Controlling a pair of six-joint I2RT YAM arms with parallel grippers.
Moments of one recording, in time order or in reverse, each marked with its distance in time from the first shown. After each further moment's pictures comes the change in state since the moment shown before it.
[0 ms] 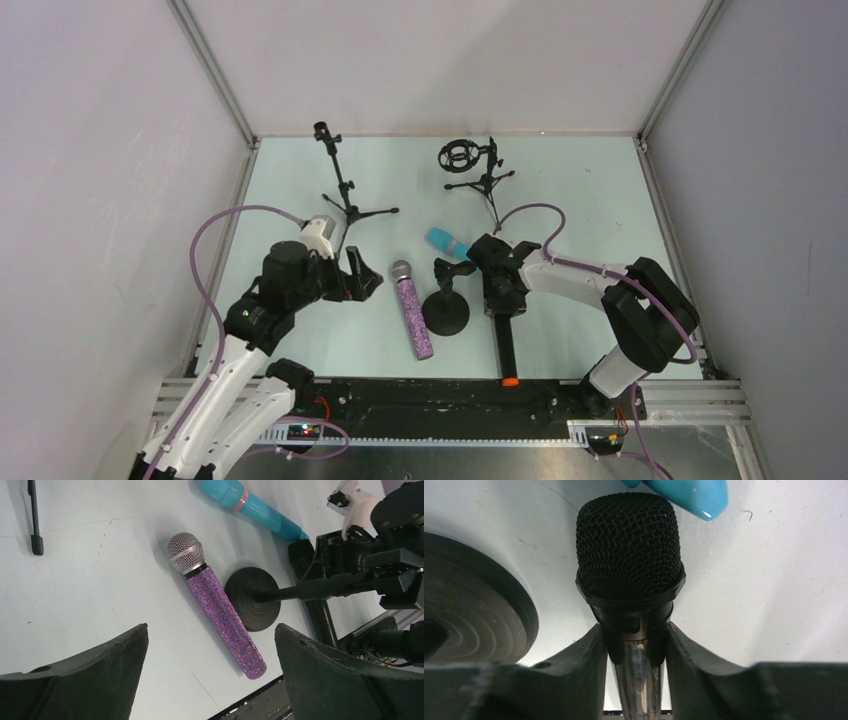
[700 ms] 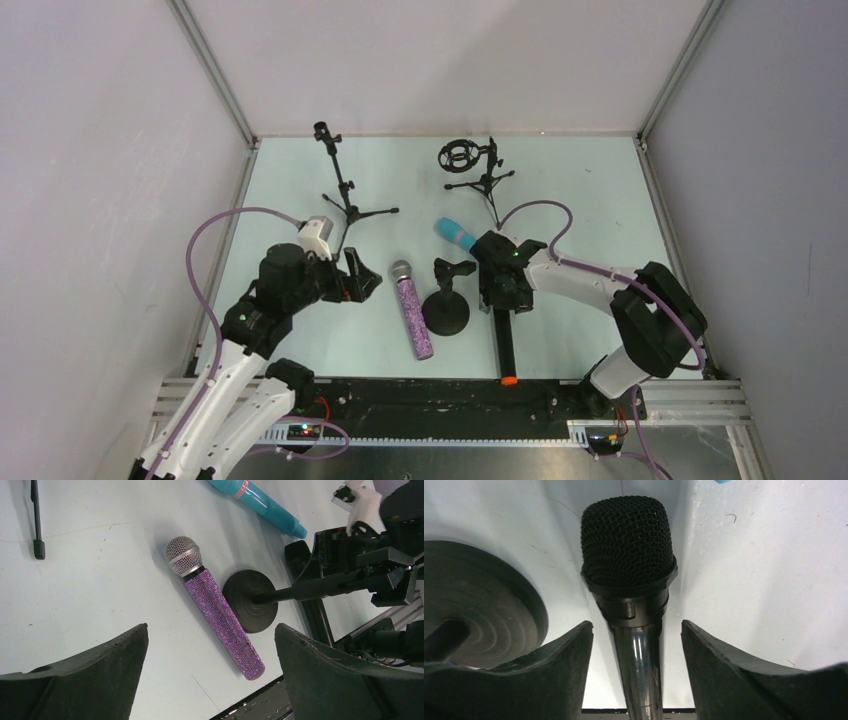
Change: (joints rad) left arm 0.000 -0.040 -0.003 0.000 0.000 0.000; right arm -0.007 -0.023 0.003 0.003 0.011 0.031
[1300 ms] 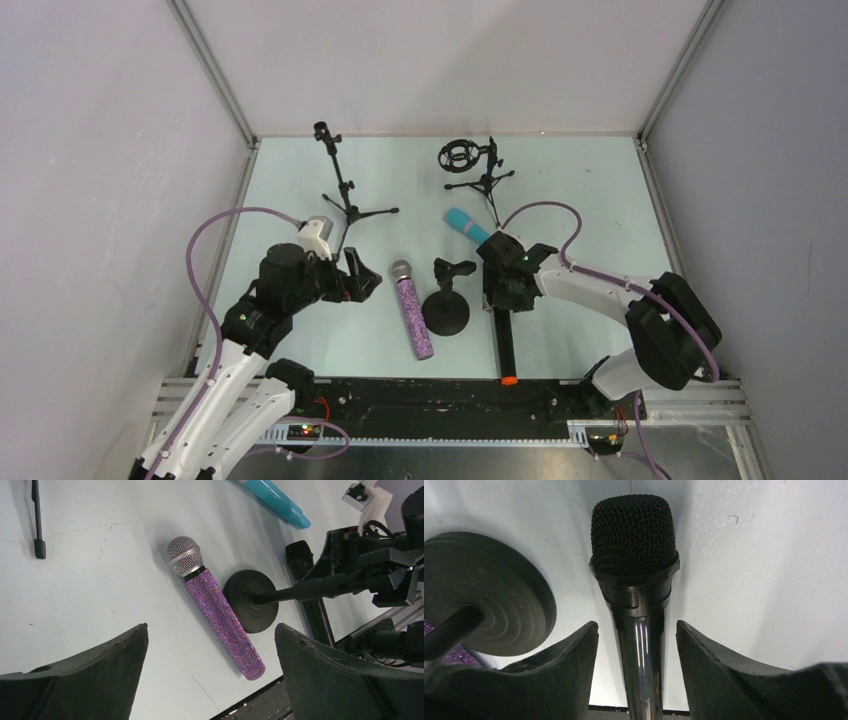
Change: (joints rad) left arm 0.000 0.001 0.000 0.000 -0.003 0.000; right arm -0.009 -0.113 -0.047 0.044 -0.018 -0.018
